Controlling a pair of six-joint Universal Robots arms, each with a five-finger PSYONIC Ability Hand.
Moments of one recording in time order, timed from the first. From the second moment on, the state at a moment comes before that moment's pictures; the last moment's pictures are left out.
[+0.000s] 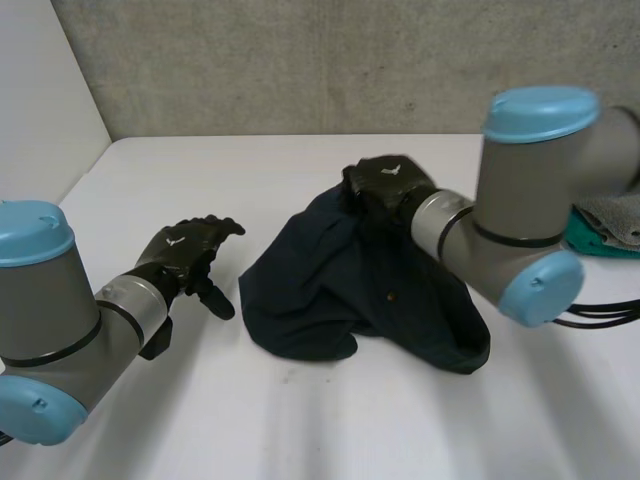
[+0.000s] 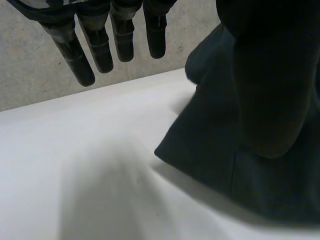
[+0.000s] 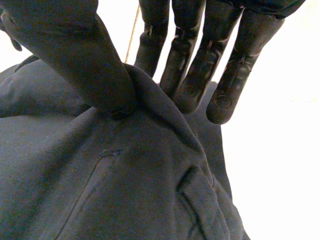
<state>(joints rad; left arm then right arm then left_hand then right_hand) 4.36 -1.89 -1.73 3.31 -1.44 3.11 2.11 -0.92 0.97 0.18 1.34 3.01 0.28 0.28 0.27 0.27 0.10 0.95 1.18 1.18 1.19 0.97</state>
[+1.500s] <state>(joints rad) 4.19 -2.00 -1.46 3.37 -1.46 3.19 1.97 -1.19 1.27 0.36 1.36 2.74 1.15 1.20 1.19 1.20 0.98 0.34 0.40 0.39 0.38 0.21</state>
